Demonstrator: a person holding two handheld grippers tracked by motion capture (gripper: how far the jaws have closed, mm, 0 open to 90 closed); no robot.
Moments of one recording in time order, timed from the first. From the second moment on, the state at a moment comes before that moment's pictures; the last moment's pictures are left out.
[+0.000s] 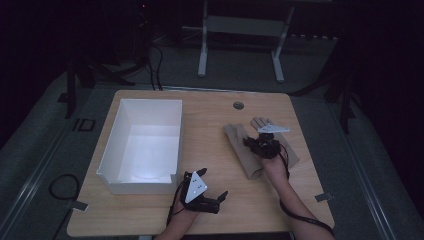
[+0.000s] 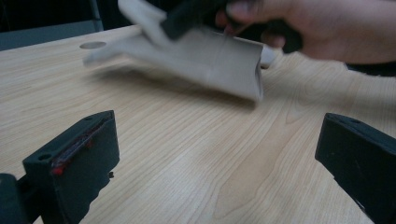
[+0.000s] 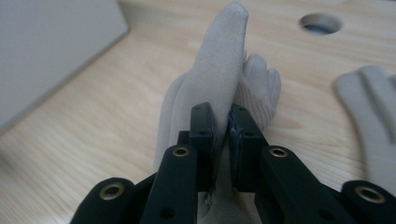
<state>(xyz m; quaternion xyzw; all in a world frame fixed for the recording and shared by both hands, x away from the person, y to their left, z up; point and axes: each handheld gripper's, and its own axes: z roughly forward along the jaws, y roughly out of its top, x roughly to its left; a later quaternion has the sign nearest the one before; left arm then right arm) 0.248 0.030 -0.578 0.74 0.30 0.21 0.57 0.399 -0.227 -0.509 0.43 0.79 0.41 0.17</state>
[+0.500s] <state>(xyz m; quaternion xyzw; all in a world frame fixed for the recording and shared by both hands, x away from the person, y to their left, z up) 0.248 0.030 -0.578 0.74 0.30 0.21 0.57 0.363 -0.219 -0.521 0.55 0.70 0.40 0.21</state>
